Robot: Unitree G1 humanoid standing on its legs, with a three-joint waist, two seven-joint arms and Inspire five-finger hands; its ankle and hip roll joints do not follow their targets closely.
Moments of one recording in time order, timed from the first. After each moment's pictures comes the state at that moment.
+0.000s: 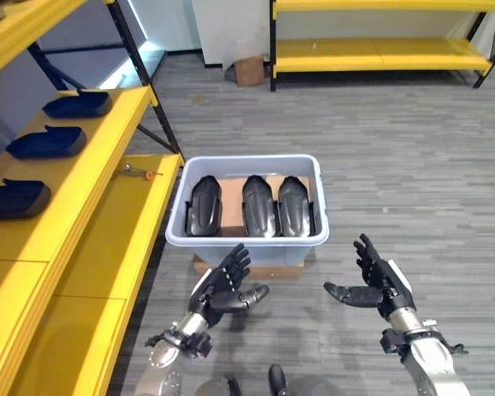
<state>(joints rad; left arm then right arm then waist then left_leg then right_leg) 0.09 0.33 -0.27 0.37 -0.66 -0.29 -0.38 0.20 -0.41 0.06 0.12 0.35 -0.21 0.09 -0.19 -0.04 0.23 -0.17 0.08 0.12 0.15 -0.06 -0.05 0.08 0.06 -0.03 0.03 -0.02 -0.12</state>
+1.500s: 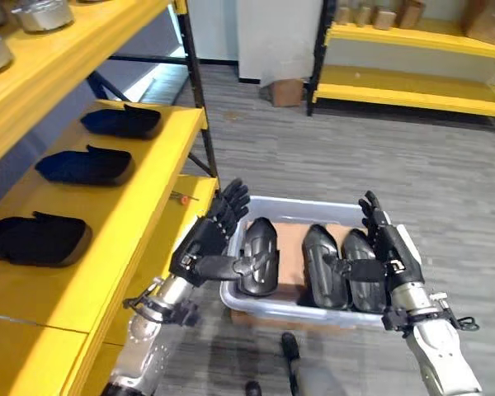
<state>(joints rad) 0.08 0.45 -0.20 0.00 -0.62 -0.39 -0.36 0.12 -0.43 0.04 -0.07 0.24 -0.23 0.03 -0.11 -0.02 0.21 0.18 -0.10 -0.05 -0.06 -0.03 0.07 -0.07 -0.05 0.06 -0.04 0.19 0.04</state>
